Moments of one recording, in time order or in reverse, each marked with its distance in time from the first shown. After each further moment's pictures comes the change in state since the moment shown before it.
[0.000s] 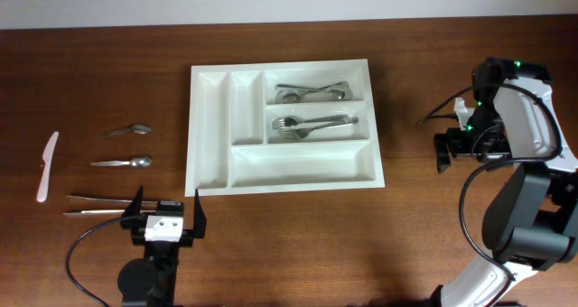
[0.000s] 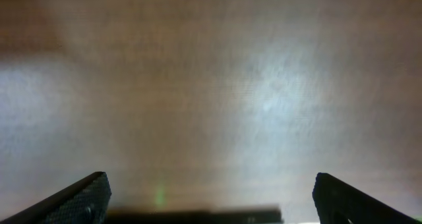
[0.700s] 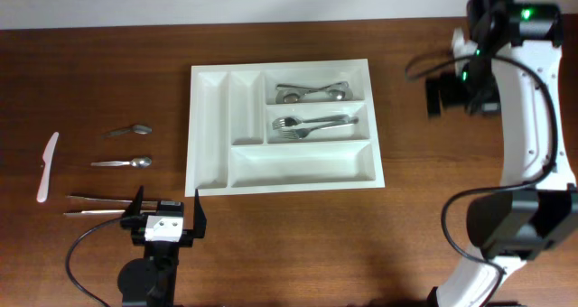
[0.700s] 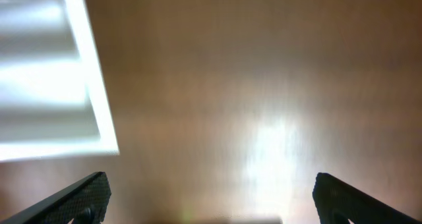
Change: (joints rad) left arm 0.000 0.000 0.000 0.000 0.000 0.000; right arm 0.150 0.012 0.464 -0.263 -0.011 0.143
